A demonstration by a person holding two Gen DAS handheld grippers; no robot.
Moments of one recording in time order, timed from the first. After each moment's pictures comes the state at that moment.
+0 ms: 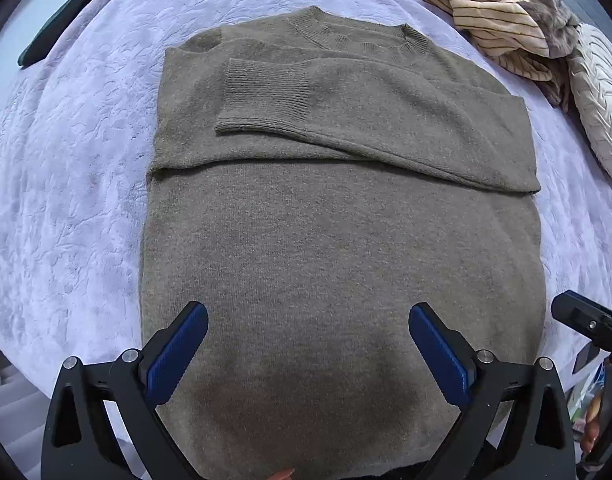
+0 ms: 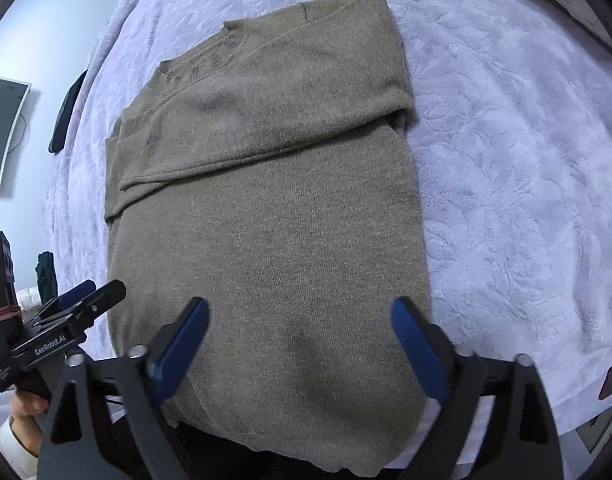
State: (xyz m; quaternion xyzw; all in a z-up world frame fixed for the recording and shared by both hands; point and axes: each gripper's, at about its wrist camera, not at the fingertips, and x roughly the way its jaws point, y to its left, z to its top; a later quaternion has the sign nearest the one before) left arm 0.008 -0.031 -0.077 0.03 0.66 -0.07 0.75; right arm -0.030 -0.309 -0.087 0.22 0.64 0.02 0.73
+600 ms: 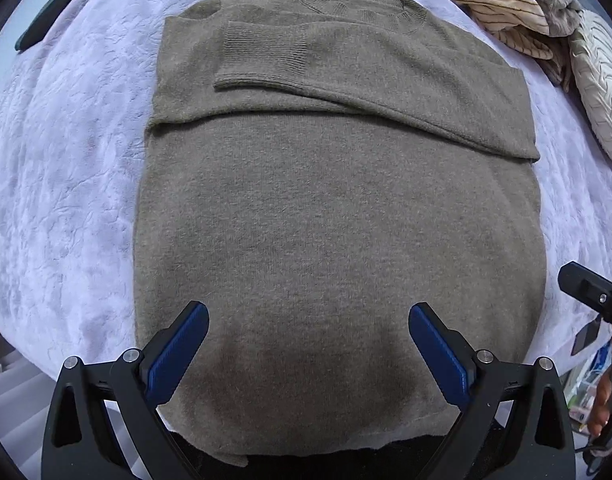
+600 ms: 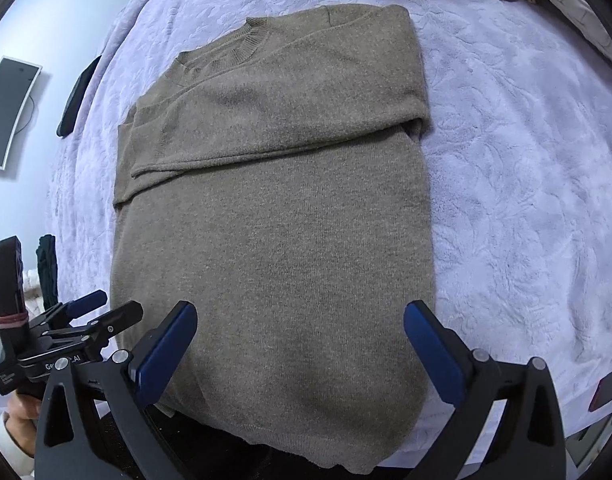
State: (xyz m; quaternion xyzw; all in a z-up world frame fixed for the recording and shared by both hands) left arm -0.018 -0.031 -0.082 0.04 0.69 -0.06 0.72; right arm -0.033 -0.300 -0.079 0.21 0.65 0.04 0.73
